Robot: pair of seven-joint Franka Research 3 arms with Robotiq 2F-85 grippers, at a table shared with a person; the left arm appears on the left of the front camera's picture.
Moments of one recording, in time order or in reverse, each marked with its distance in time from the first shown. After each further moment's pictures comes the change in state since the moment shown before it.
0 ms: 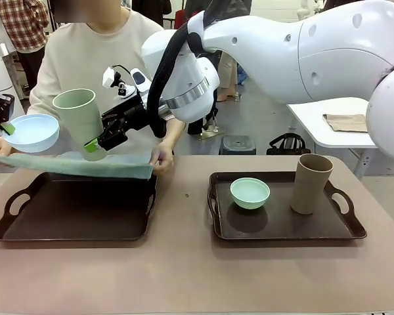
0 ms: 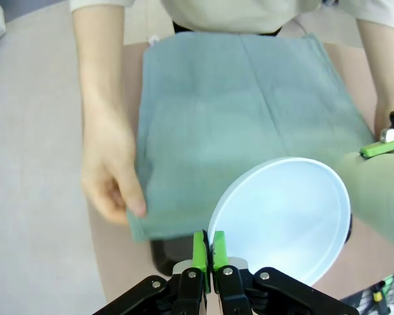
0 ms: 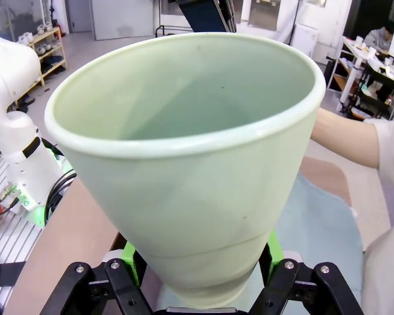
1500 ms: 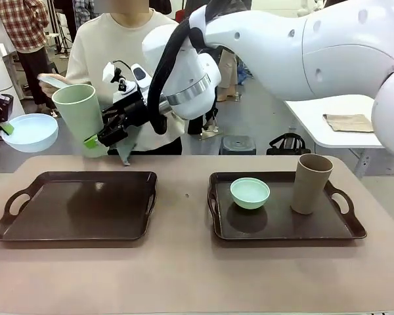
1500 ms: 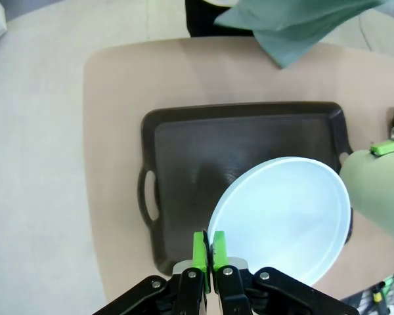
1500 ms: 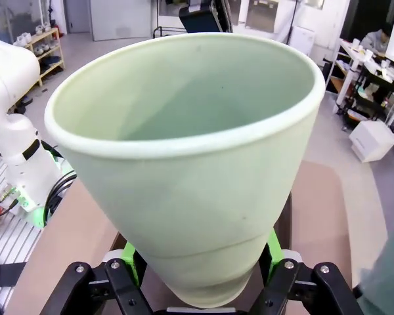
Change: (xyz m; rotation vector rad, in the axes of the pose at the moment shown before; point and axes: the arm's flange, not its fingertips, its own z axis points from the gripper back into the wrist) left arm 0.000 0.002 0.000 0.001 0.000 0.004; right arm 0.008 0.000 0.006 -0.011 -0.002 0.008
